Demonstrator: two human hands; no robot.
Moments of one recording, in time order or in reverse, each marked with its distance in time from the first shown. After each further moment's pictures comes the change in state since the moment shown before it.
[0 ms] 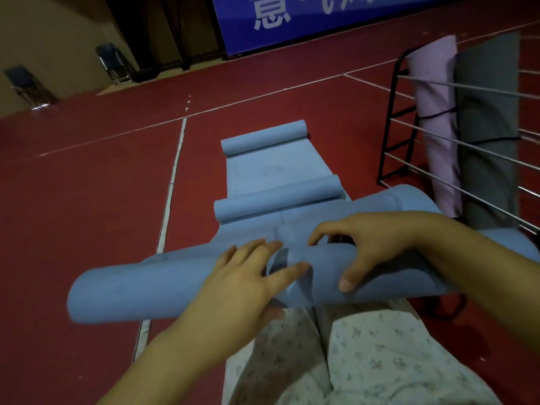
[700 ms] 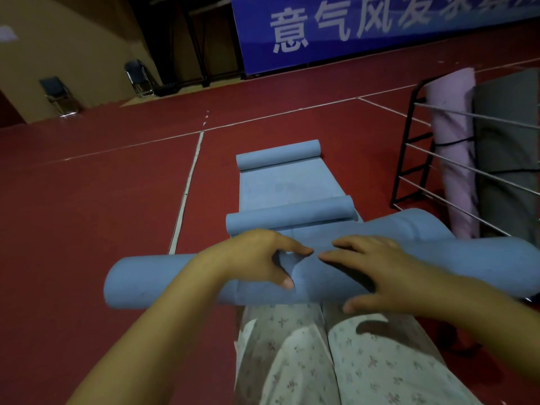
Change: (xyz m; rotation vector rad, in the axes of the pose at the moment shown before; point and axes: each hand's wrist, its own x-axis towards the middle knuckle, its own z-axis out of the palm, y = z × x) left_hand 0.068 -0.060 -0.012 -0.531 -0.463 -0.156; right_hand -0.013 -0.017 0.035 -0.403 0.344 0.066
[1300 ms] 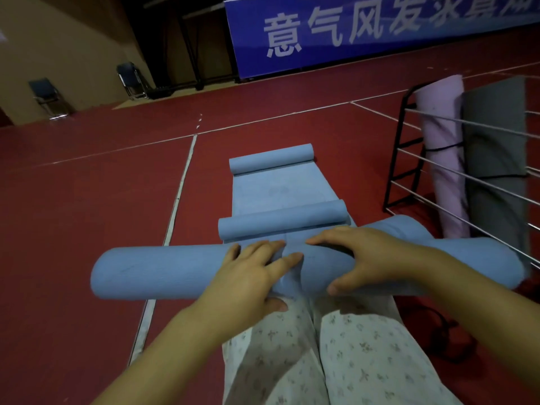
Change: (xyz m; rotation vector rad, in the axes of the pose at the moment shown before) left_hand -0.018 0.008 0.042 0.436 0.307 -0.027; right_hand 0.042 0.035 -0.010 0.225 0.071 -0.072
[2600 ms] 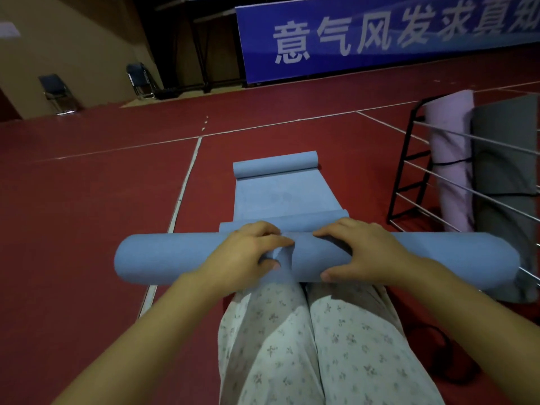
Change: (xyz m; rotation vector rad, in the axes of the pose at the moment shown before) left_hand 0.044 -0.048 0.004 -0.289 0.172 0.043; right_hand 0.022 0.009 0.000 -0.151 0.194 0.112
